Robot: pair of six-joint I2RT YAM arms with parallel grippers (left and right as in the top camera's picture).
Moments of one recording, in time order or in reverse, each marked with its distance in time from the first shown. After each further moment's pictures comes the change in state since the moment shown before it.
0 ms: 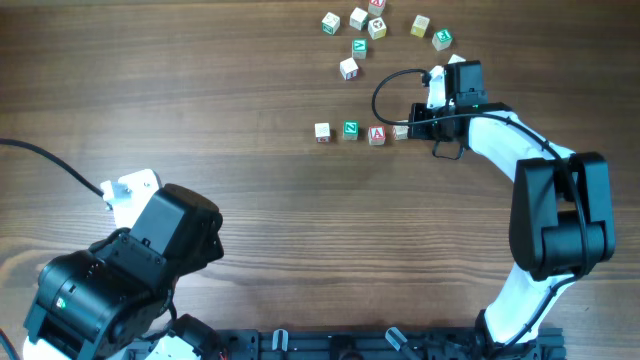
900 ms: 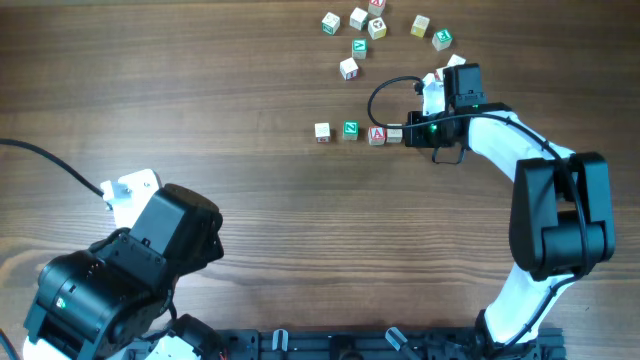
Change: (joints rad) left arm 0.000 0.000 0.000 0.000 0.000 0.000; right arm 0.000 0.000 0.000 -0.074 -0.100 -0.073
